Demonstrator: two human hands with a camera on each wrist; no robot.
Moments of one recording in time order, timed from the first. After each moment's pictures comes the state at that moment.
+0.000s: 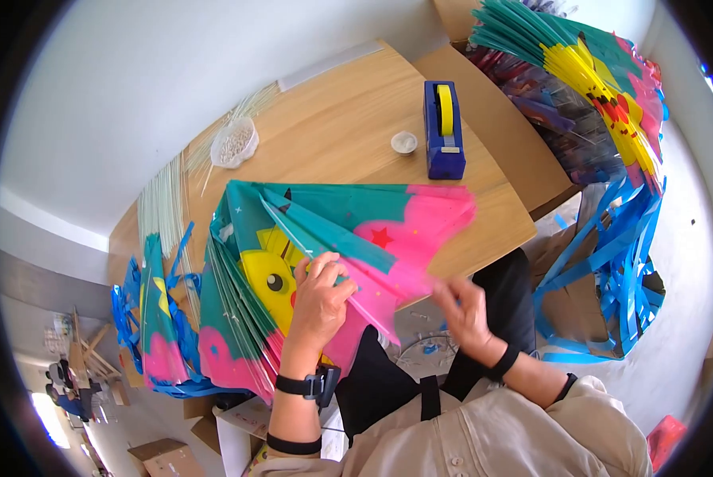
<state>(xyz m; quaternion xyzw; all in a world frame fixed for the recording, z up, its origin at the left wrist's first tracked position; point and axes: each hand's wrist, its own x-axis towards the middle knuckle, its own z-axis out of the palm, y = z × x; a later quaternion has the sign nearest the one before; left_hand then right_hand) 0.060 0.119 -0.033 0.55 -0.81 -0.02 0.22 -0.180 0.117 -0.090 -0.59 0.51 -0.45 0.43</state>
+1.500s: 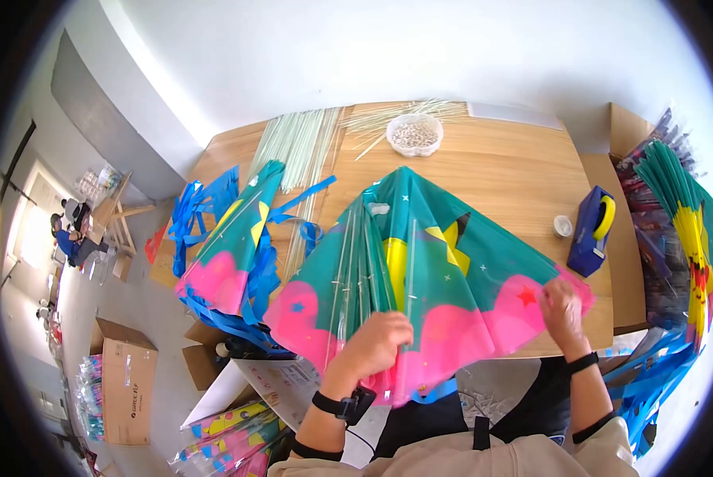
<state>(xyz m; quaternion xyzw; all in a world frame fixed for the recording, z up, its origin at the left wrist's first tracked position) 0.179 0.223 -0.053 0.59 -0.73 -0.18 0.28 -0.128 0.002 -0.068 -0.89 0.37 -0.27 0.07</state>
